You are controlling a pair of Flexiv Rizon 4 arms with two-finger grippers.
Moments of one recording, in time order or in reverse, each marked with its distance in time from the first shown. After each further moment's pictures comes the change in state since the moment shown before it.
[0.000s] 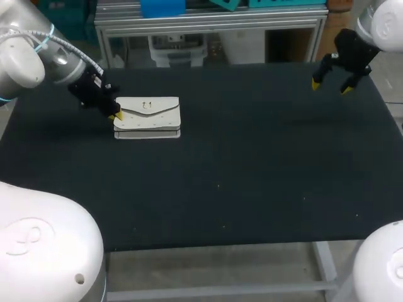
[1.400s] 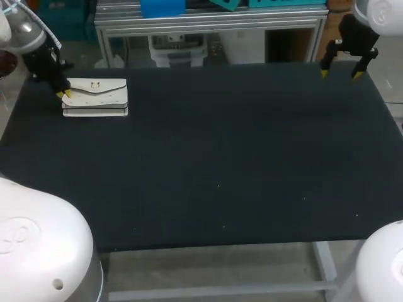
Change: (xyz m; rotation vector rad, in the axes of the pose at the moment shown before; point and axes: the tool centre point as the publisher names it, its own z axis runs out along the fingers) left arm -0.139 -0.094 -0.068 -0.019 -0.222 -0.118; right arm -0.026 0.036 -0.019 0.013 -0.126 0.031
